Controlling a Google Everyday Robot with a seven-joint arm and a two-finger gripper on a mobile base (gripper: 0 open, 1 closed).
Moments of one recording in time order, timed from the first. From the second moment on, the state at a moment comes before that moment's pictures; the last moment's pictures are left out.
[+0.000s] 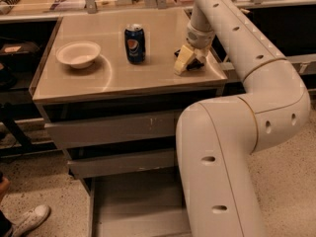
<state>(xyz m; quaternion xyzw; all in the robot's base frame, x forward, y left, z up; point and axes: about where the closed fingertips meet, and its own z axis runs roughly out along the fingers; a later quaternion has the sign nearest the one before) 0.780 -0.148 0.798 -0.37 0.93 0.00 0.10</state>
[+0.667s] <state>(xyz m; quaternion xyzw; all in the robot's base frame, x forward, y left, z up) 0.780 -0.148 0.798 -0.37 0.93 0.00 0.10</state>
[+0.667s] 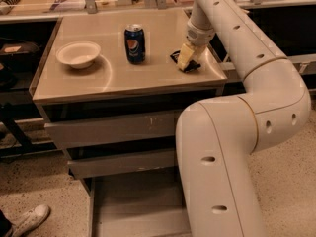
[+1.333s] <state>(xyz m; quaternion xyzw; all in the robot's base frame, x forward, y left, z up) 0.780 -0.148 0.806 -0.37 0.93 0.00 0.10</state>
